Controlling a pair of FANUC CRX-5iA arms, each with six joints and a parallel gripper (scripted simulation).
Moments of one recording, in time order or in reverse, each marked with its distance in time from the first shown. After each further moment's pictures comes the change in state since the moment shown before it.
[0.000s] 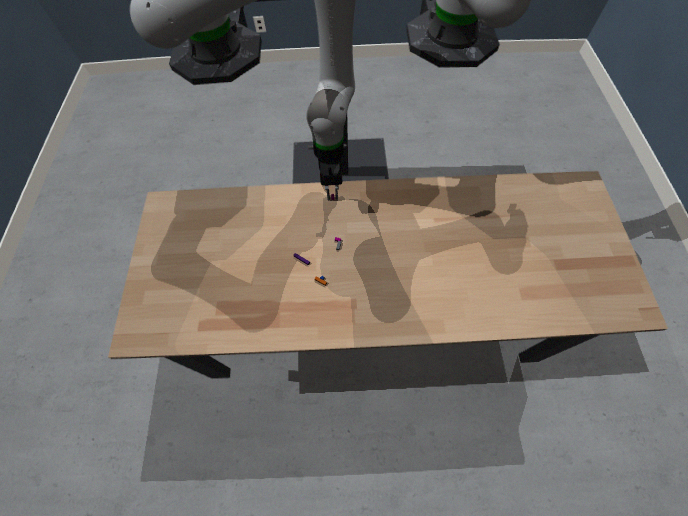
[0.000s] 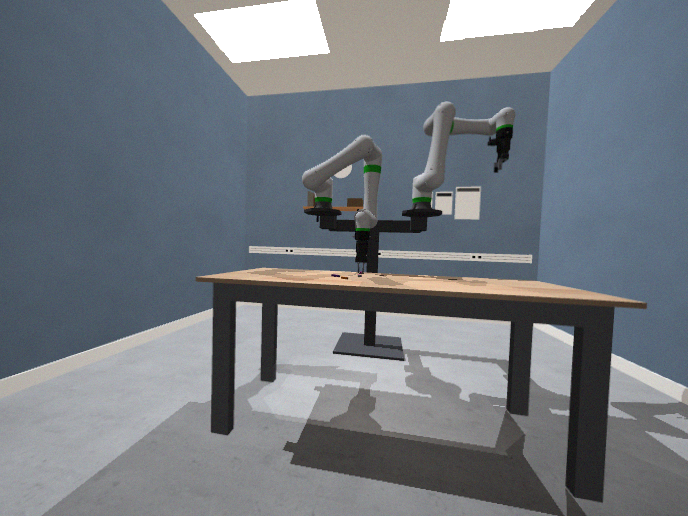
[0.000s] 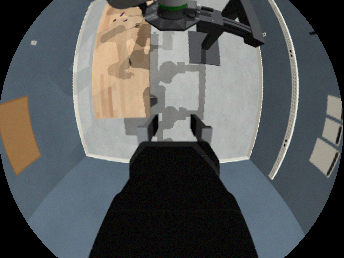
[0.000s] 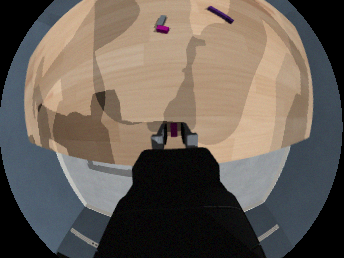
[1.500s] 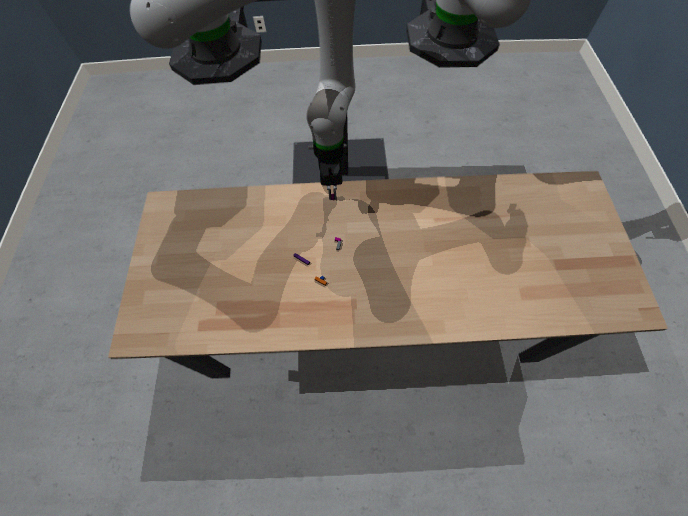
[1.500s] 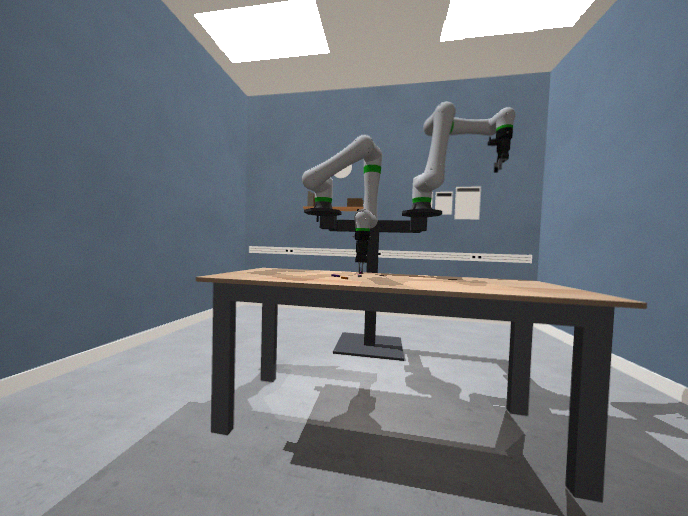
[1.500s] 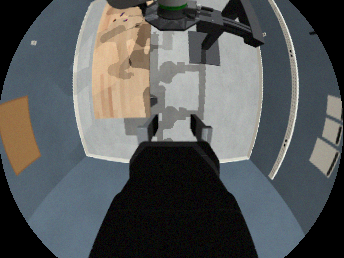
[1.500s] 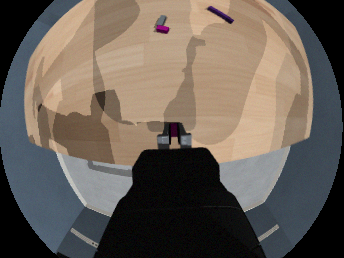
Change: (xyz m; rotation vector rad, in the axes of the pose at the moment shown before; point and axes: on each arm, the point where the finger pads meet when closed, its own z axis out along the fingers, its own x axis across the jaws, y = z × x) left arm 0.000 0.000 0.000 0.000 0.000 0.000; right arm 0.000 0.000 0.000 0.000 0.000 0.000
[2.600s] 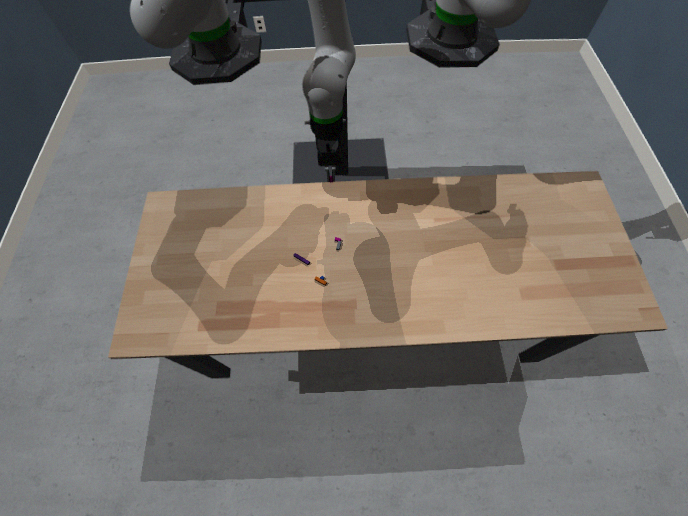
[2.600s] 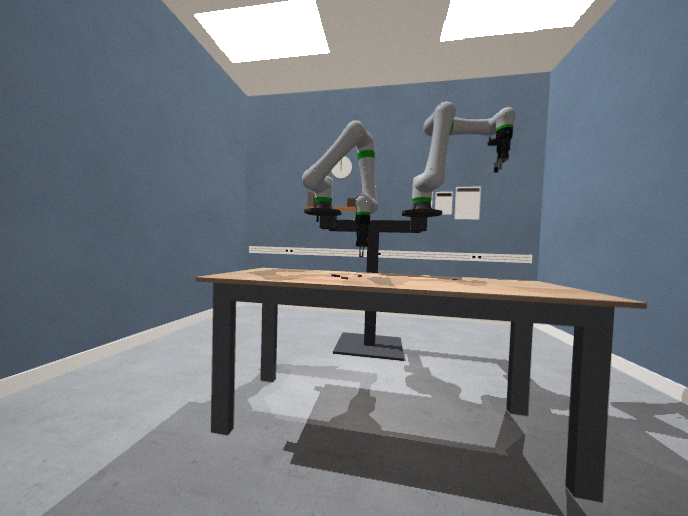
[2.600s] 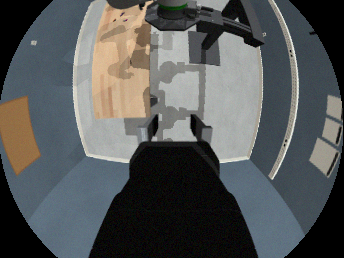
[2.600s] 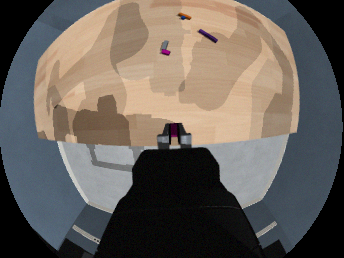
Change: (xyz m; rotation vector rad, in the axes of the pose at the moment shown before) left arm 0.000 0.000 0.000 0.000 0.000 0.000; right arm 0.000 0.000 -0.100 0.000 0.000 0.000
